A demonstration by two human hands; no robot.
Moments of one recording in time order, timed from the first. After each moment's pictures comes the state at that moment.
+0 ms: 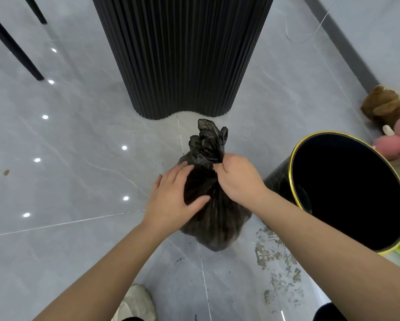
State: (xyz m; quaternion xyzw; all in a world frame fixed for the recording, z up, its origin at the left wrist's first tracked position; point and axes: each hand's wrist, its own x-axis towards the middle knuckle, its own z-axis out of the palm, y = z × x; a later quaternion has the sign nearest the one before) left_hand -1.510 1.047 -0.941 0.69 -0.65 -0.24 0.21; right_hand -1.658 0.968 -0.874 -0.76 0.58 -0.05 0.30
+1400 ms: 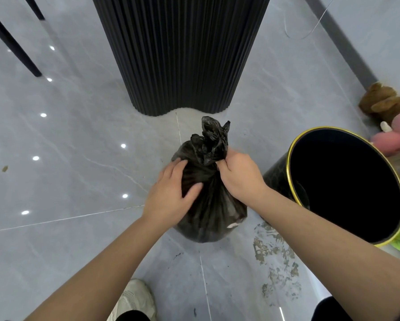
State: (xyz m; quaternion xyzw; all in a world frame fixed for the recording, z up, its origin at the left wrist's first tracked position) left_hand -1.513 1.048 -0.944 0.71 -0.61 -0.27 0.22; right_hand -1.668 0.970 -0.884 -0.78 0.55 -0.11 0.28
